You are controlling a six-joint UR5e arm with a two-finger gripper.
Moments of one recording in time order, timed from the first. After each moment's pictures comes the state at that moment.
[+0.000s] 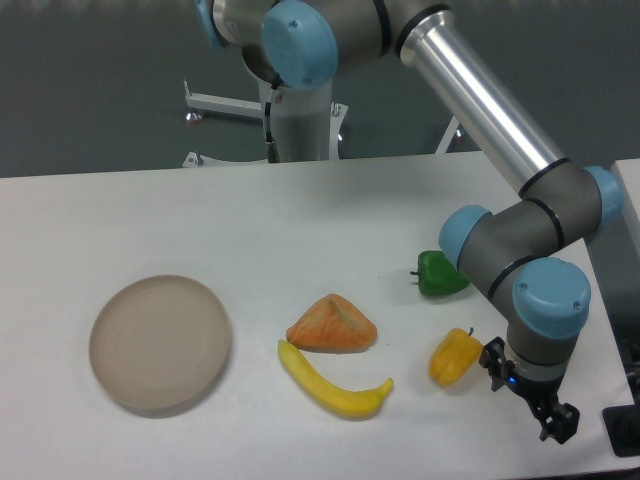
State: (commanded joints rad) arm 2.35 -2.57 -0.62 -1.27 1.61 1.49
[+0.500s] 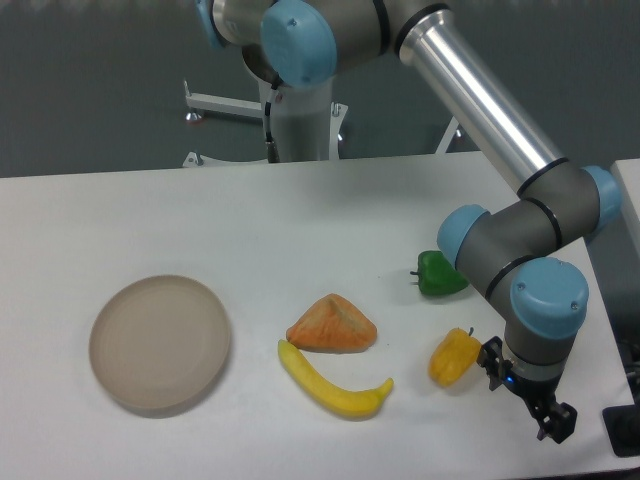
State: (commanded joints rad) arm 2.35 -2.55 -0.64 -1.31 1.61 1.49
